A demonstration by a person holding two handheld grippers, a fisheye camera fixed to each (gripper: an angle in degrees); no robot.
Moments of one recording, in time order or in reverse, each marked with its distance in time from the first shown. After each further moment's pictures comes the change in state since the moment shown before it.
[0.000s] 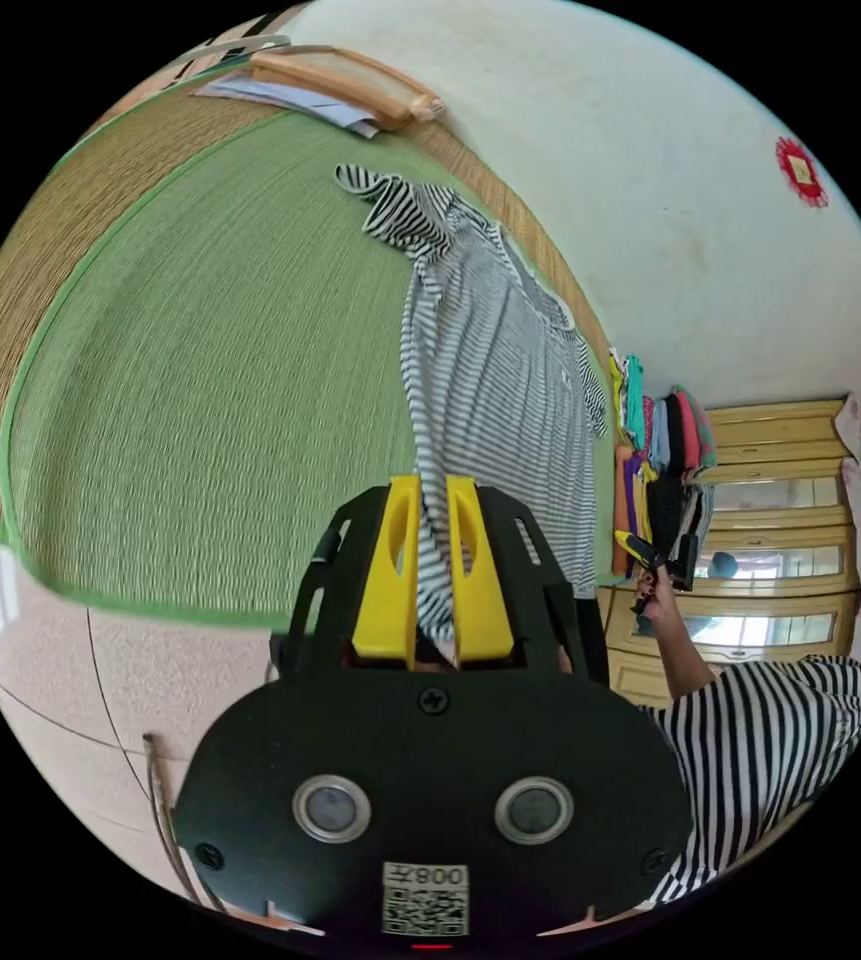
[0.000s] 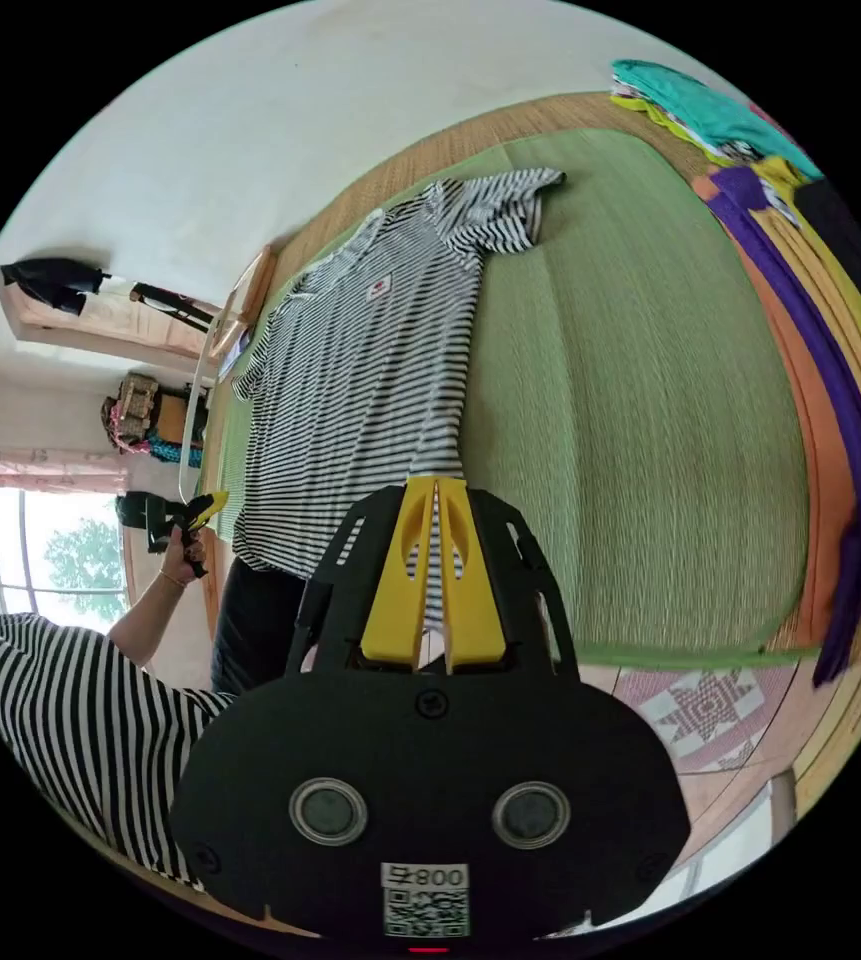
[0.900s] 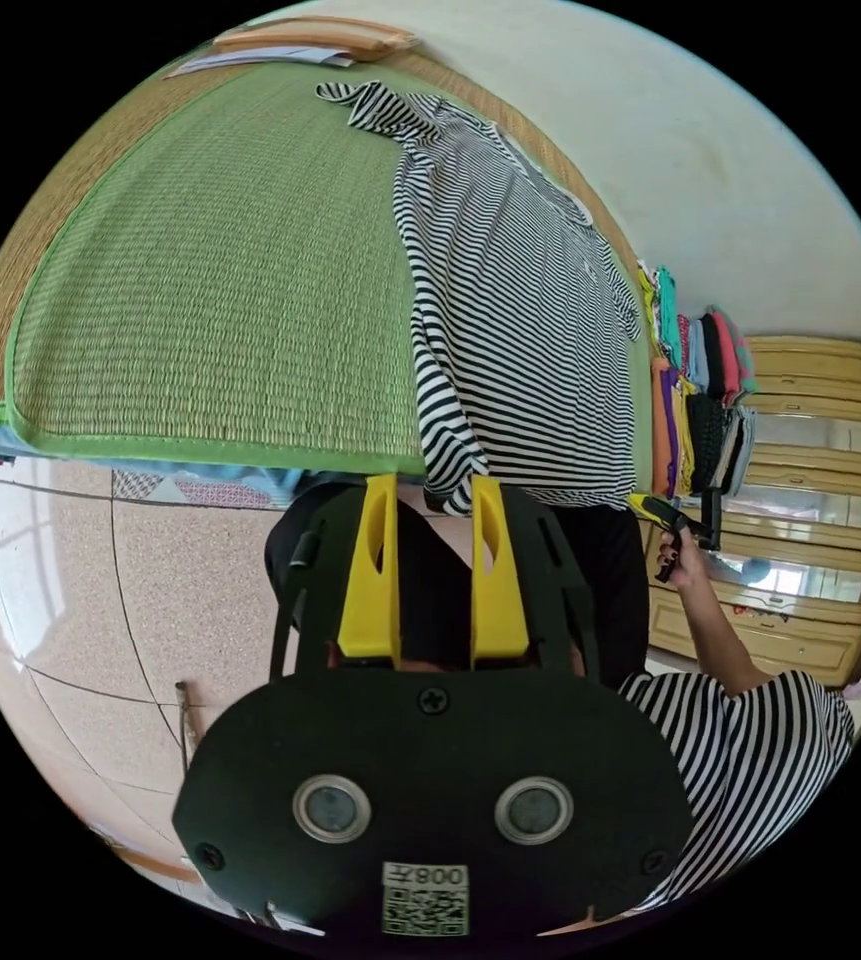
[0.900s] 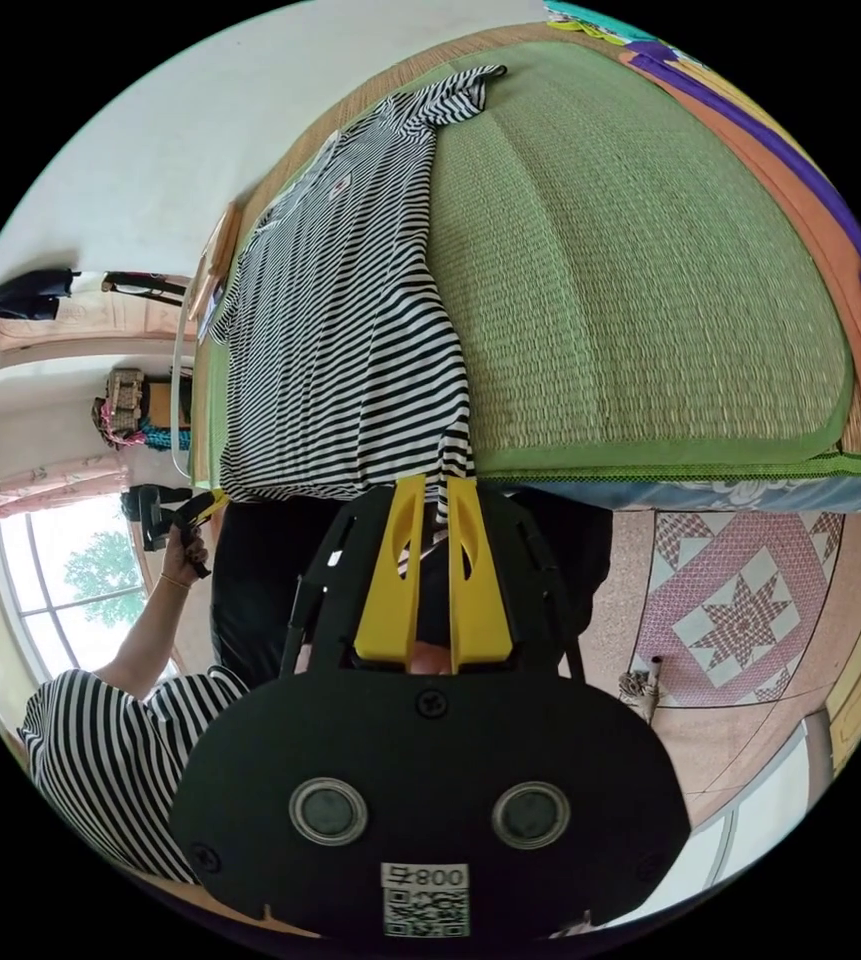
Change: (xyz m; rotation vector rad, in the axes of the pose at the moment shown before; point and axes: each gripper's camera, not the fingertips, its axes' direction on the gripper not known) left arm -0.062 0.166 -0.036 -0.155 -0.079 0.083; right arm 0.031 0.132 0.002 -0.143 -0.017 0.079
